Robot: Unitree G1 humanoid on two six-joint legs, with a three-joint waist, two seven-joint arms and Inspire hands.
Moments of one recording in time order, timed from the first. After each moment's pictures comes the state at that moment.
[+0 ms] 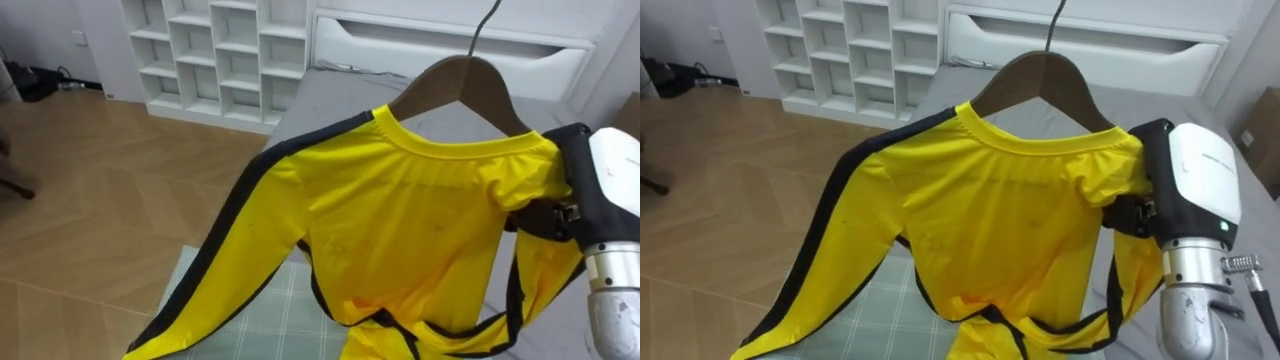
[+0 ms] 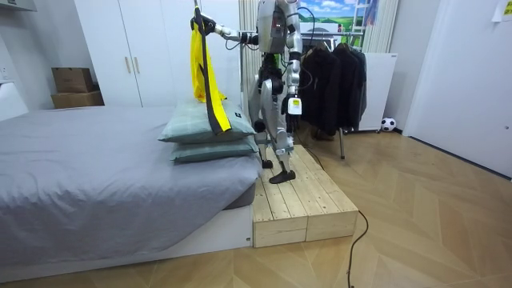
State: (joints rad) left arm 0.30 0.23 0.21 1.12 0.12 0.07 0.08; right arm -0.05 -0.38 -0.07 -0.06 -0.66 0.00 -0.27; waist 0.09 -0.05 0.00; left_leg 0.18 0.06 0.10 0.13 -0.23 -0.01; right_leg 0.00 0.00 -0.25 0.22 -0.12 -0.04
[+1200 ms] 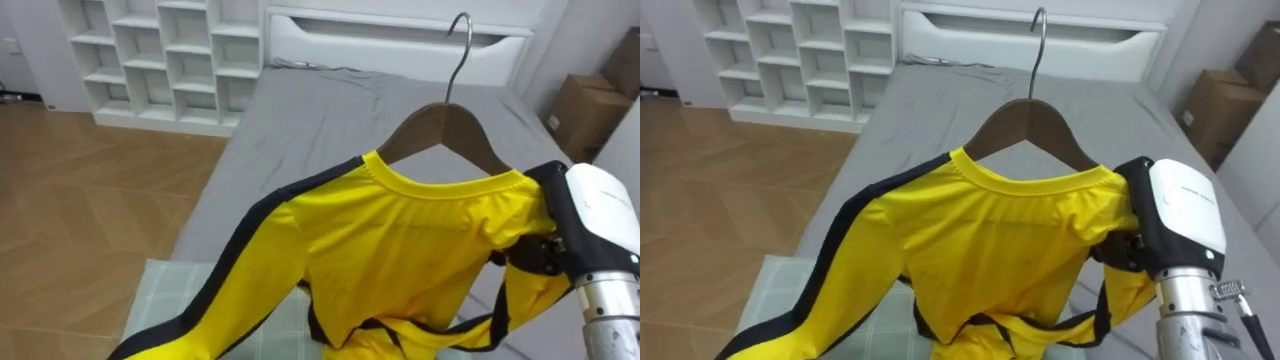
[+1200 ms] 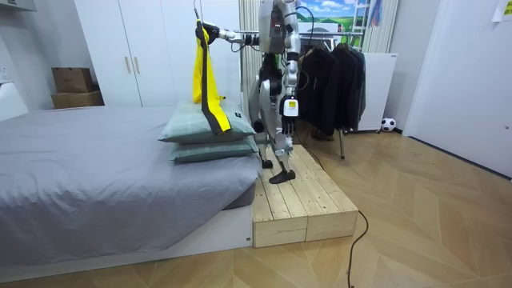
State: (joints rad) left arm 0.28 0.23 0.19 1.12 0.12 0.08 0.02; right arm 0.03 -0.35 -0.05 -0.06 -0.73 0.00 -0.19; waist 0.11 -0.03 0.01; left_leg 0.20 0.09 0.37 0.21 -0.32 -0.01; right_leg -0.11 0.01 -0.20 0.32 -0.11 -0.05
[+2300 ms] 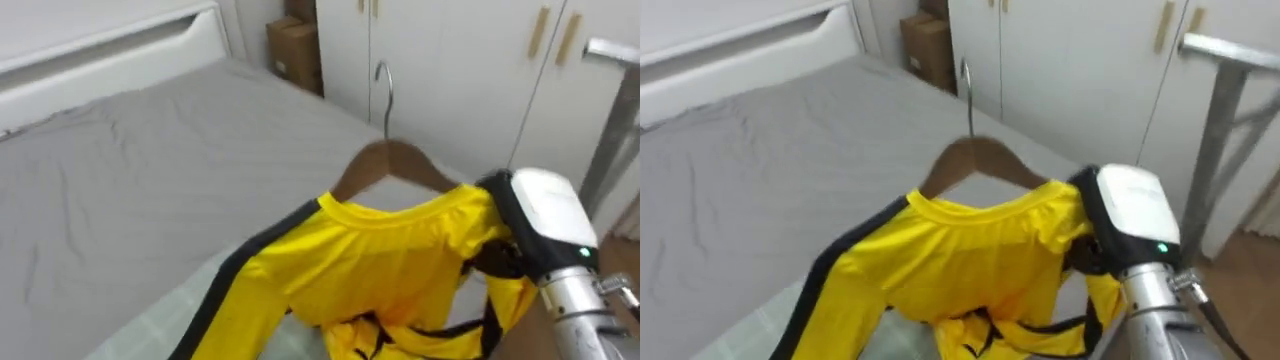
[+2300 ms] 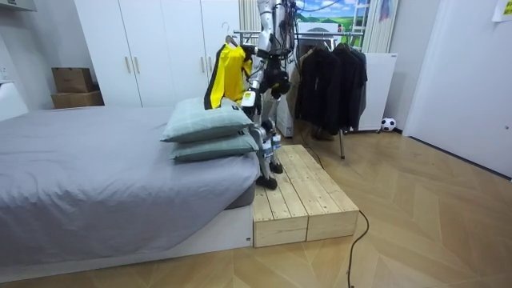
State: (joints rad) left arm 0.23 0.15 0.11 1.10 0.30 0.27 0.18; right arm 0.04 -0.36 0.06 0.01 -0.81 -0.04 -0.15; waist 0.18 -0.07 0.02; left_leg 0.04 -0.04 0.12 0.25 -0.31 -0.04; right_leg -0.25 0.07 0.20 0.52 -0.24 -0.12
